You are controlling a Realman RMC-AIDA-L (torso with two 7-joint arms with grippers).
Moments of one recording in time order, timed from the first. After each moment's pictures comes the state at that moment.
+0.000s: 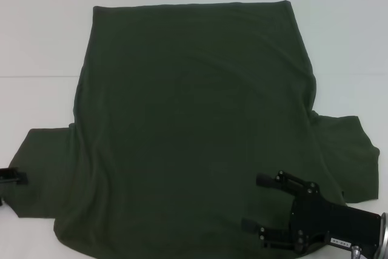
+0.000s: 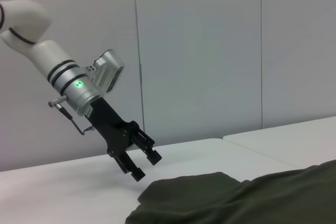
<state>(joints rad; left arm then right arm) -0.49 -1.96 0.41 0.84 2.54 1.45 -2.59 0.41 2.10 -0.86 -0.36 -1.67 -1.54 0.81</state>
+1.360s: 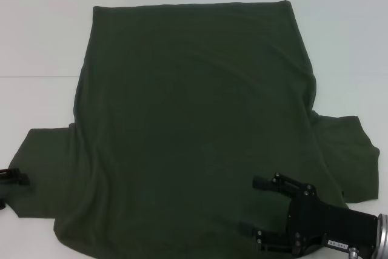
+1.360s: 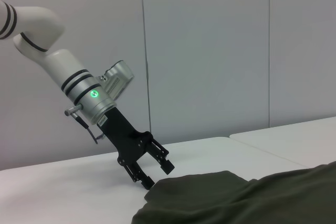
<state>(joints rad) -0.51 -1.95 0.41 0.72 2.55 1.31 -2.64 0.41 2.10 -0.88 -0.36 -1.67 -1.54 0.81</state>
